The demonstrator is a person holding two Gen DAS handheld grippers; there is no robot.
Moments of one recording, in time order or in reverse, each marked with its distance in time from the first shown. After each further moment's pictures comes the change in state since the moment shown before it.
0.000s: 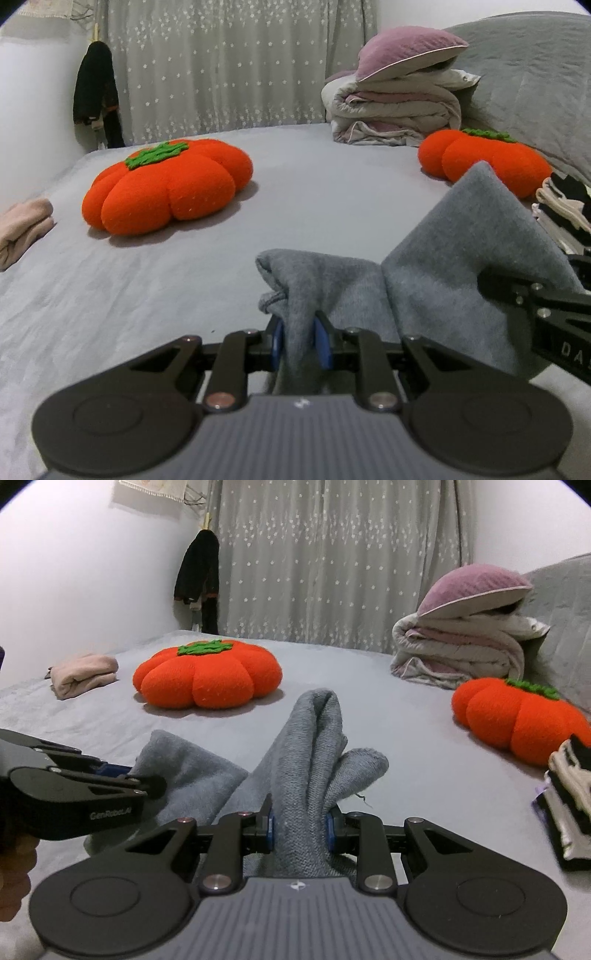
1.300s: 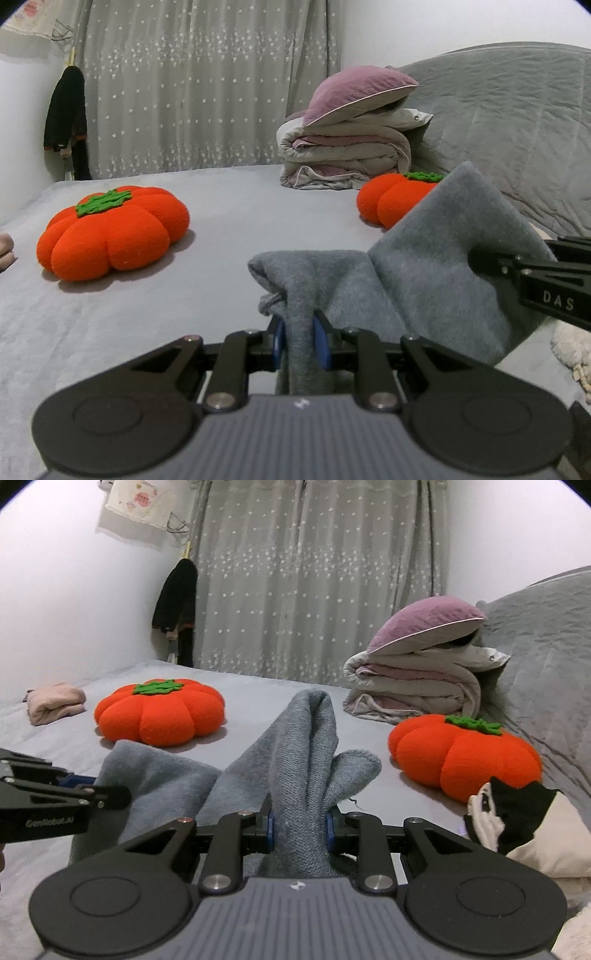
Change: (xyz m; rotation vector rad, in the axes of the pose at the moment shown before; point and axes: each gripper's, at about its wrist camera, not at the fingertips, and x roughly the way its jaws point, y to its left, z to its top) left arm -0.021 -0.072 0.033 -0.003 -0.129 -0.125; right arm -0.039 -0.104 0.022 0.003 -0.104 -0.073
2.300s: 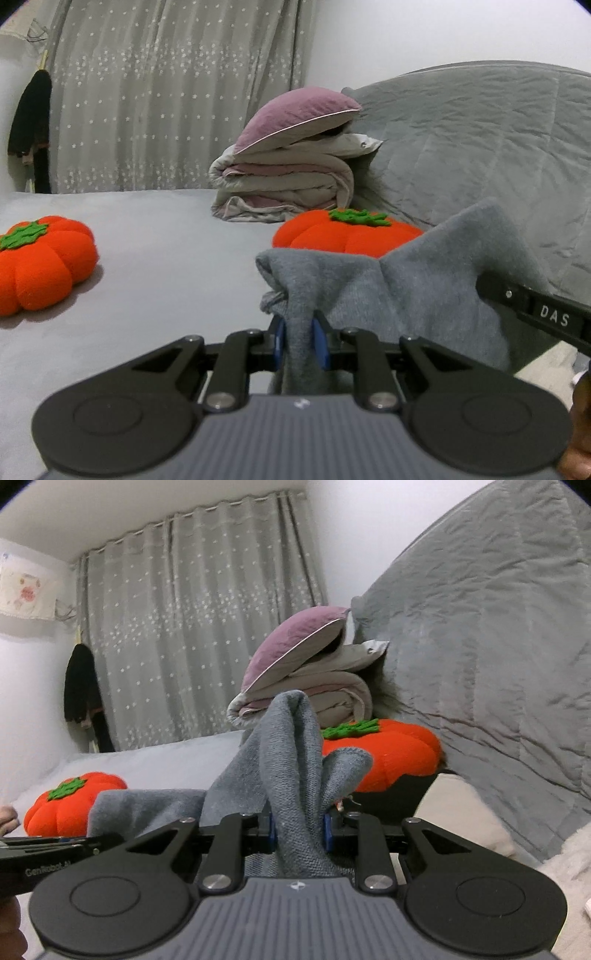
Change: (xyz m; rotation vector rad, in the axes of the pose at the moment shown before) left arm 0.050 -0.129 0.067 -0.027 -0.065 -0.132; right arm -0.035 -0.152 0.013 0.342 -0.119 -0.213
